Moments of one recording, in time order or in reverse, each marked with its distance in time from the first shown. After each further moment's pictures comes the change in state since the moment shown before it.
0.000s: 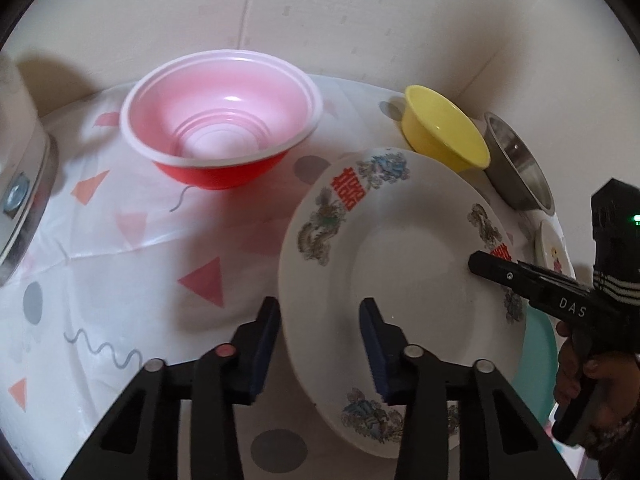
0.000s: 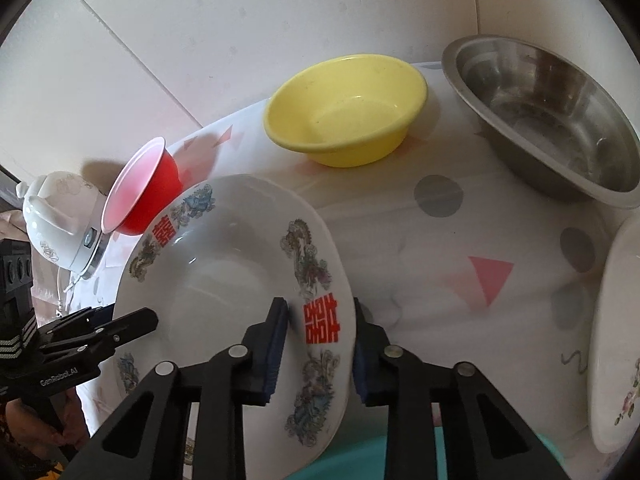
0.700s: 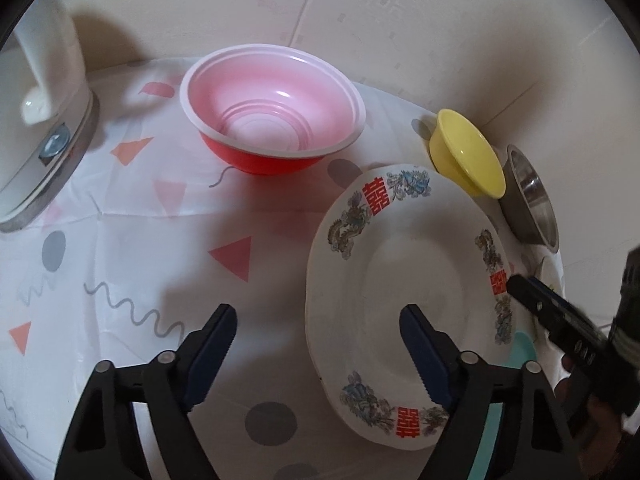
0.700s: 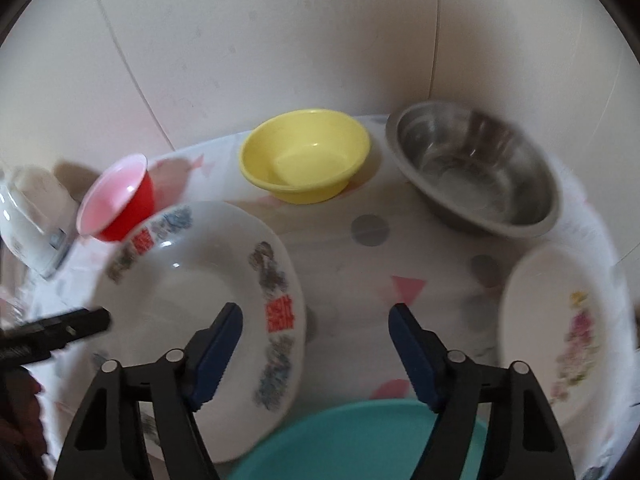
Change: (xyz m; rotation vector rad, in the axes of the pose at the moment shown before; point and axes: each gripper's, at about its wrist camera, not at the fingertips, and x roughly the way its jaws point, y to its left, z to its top) left arm -0.020 0.016 -0.007 -0.169 0.008 0.027; right arm -0.042 0.005 -0.009 -0.021 -0.107 -0.189
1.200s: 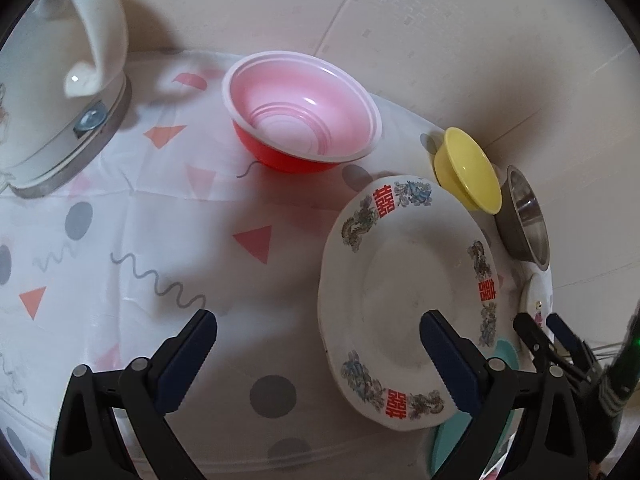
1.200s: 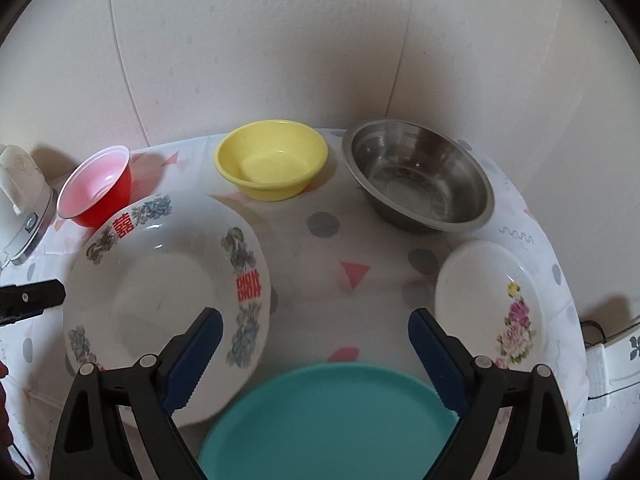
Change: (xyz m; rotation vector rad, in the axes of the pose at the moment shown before) left arm -0.022 0.010 -0.007 -0.098 -0.004 -0.019; right arm -0.034 0.019 -0.017 -0.072 -0.053 -0.241
